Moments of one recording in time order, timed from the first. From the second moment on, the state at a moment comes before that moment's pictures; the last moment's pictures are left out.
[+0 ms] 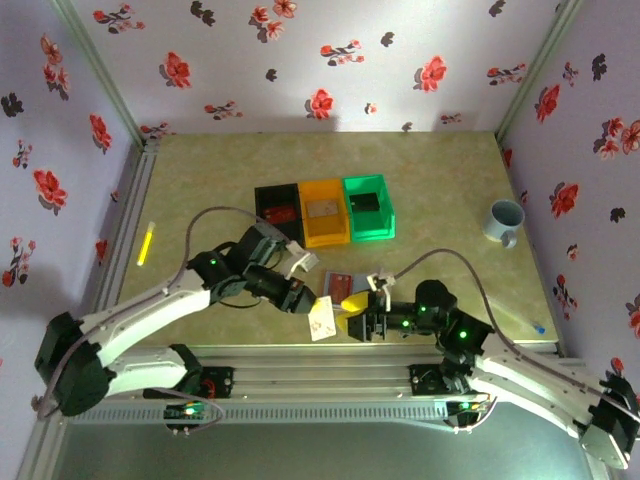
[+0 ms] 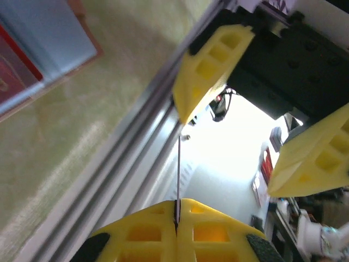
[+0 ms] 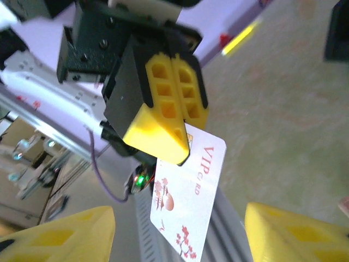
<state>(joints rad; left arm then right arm) -0.85 1.15 0.83 -0.51 0.72 -0.48 0.92 0.54 0.24 0.13 -0.50 0.60</state>
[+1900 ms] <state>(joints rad) -1.08 1.00 0.34 0.66 0.03 -1.12 0.94 0.50 0.03 0.54 -0.14 0.93</state>
